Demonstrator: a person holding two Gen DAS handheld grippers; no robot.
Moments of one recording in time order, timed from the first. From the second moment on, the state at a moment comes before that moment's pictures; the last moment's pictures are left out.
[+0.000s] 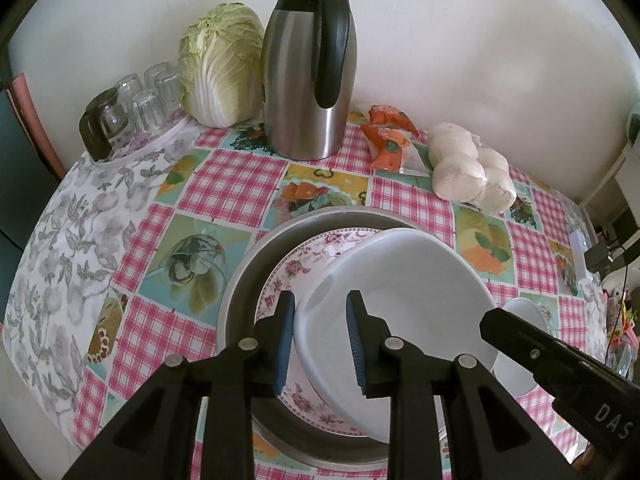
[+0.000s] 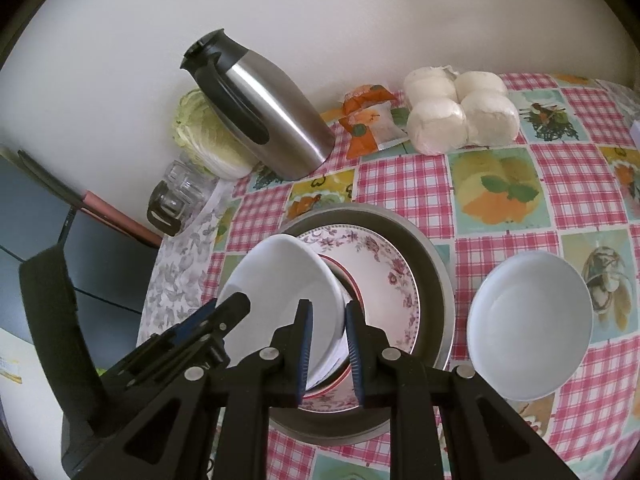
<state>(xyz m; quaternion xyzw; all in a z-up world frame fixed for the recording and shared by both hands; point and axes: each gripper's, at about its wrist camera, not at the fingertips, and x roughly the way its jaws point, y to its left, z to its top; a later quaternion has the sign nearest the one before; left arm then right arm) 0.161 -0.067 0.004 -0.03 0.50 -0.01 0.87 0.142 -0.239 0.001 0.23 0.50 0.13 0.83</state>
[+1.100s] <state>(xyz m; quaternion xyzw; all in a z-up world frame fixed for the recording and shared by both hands) 0.154 -0.033 0.029 -0.03 0.46 0.05 0.89 0.135 -0.230 0.028 0.12 0.45 0.07 0.88</state>
